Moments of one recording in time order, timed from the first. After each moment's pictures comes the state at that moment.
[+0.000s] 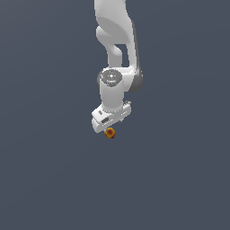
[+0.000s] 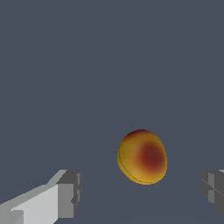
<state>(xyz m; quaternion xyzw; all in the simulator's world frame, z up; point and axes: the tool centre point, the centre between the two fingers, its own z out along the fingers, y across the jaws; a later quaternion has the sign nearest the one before) -0.029 -0.011 0.103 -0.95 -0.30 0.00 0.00</state>
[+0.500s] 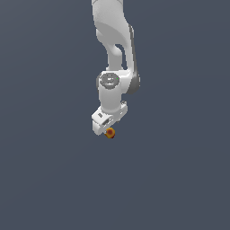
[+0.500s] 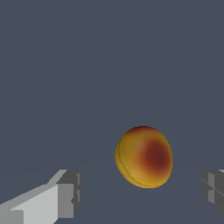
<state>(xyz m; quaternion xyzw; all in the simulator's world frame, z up) -0.035 -0.018 0.087 -0.93 -0.38 0.00 0.00</state>
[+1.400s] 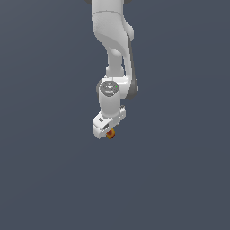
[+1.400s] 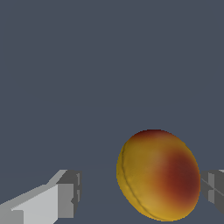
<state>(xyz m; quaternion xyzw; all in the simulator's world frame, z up) -0.036 -0.021 0.053 -0.92 -0.39 0.00 0.00</state>
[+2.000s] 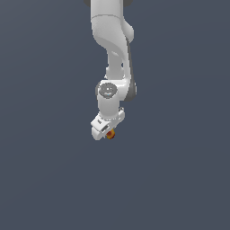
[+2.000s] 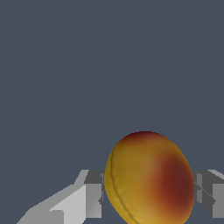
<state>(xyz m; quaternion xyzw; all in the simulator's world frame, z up) -0.028 -0.028 0.046 -0.92 -0.39 -0.01 -0.01</state>
